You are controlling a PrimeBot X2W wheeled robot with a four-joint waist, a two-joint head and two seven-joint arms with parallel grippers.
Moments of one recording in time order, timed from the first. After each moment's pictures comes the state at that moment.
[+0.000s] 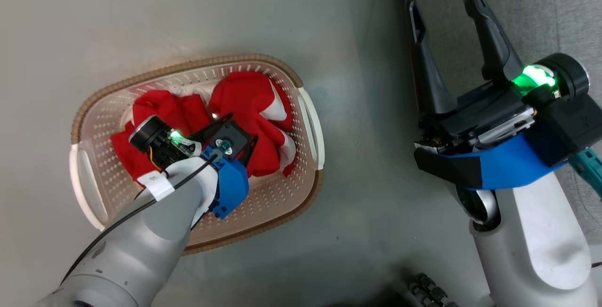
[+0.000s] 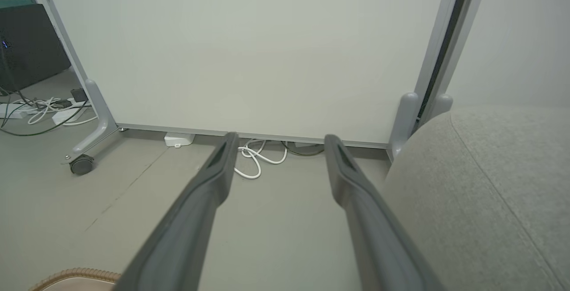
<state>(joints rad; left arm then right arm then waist) -0.88 0.15 -1.01 1.12 -0.34 -0.13 -0.20 -0.55 -0.05 0.20 -0.03 0.11 0.13 -0.26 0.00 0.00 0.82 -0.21</state>
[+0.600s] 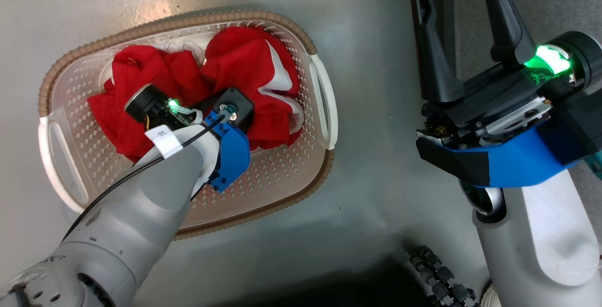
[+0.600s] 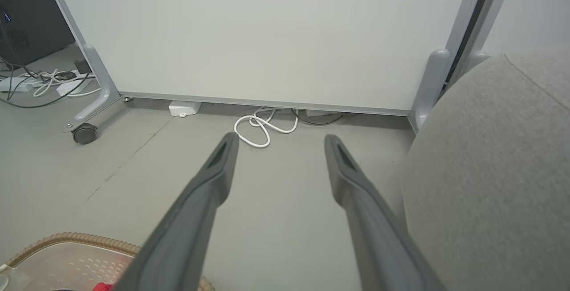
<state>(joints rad) -1.03 0.16 -1.24 1.14 -0.57 -0.13 -0.07 -0.60 -0.05 0.20 -0.08 0.09 0.13 -0.26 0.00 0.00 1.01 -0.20</state>
